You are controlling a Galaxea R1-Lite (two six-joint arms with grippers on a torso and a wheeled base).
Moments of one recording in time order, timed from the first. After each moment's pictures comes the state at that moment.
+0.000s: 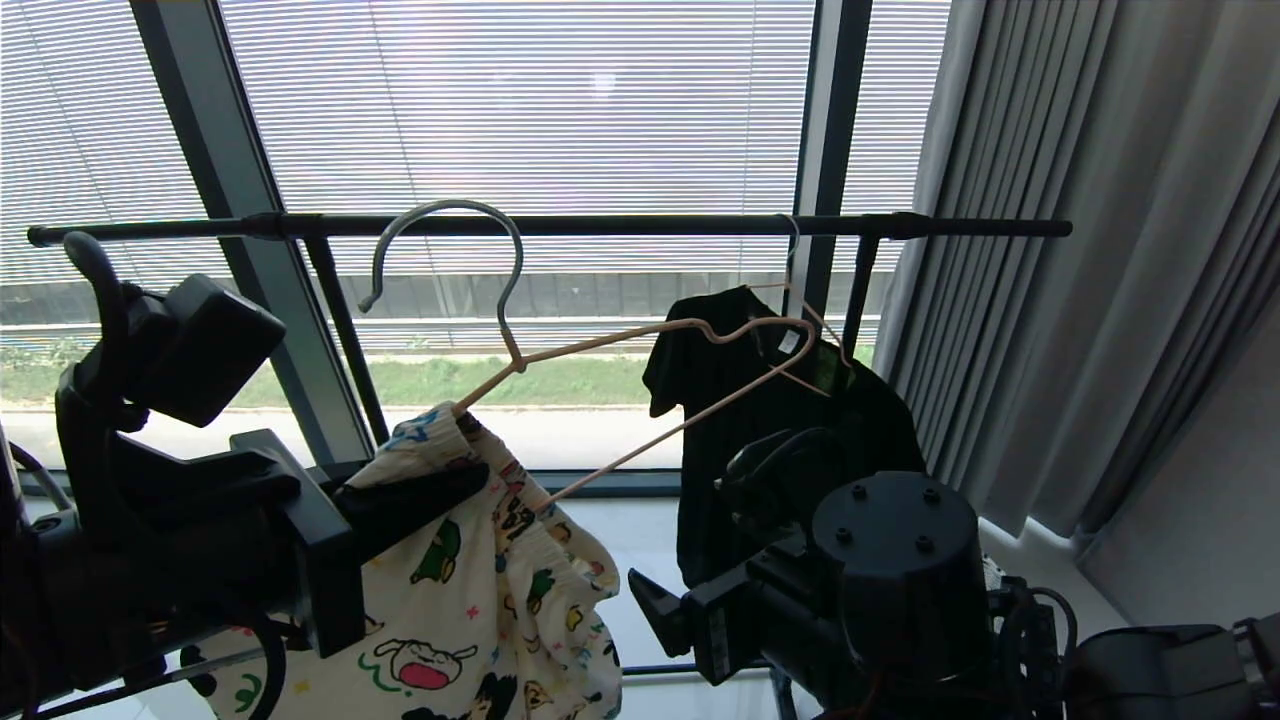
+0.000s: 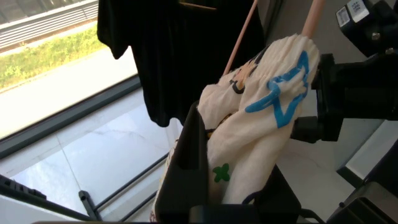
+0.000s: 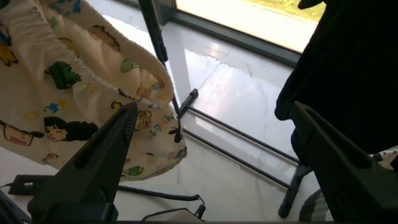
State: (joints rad) left arm -0.56 1.16 -0.66 -0.22 -0.17 0.04; right arm 1.12 1.83 -0.78 -0.69 -0.36 0.29
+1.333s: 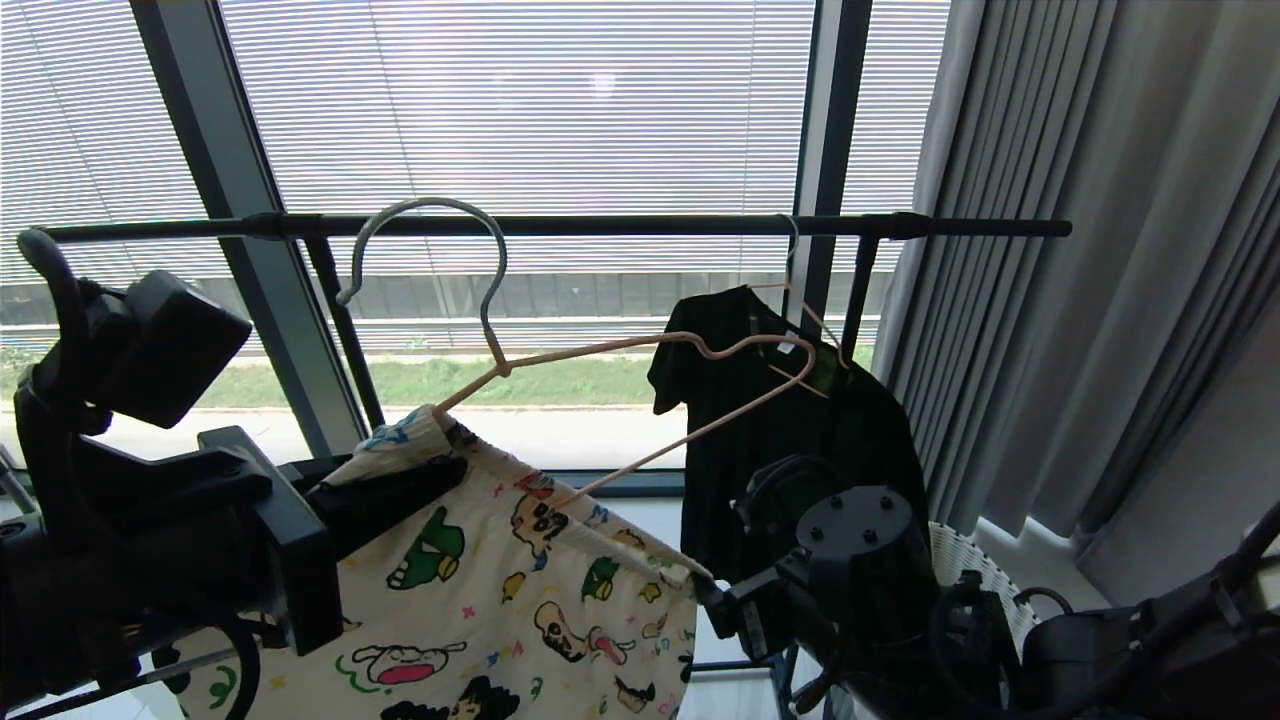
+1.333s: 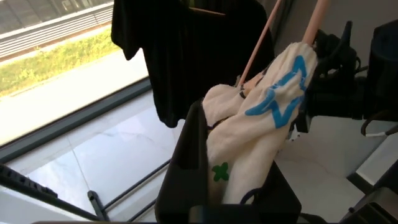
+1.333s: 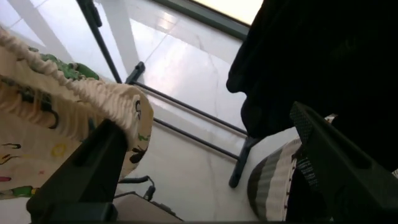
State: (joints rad) left arm -0.53 1.13 -0.64 -0.22 -0.14 0.07; right arm 0.99 1.91 -0.73 -0.69 -0.45 0.20
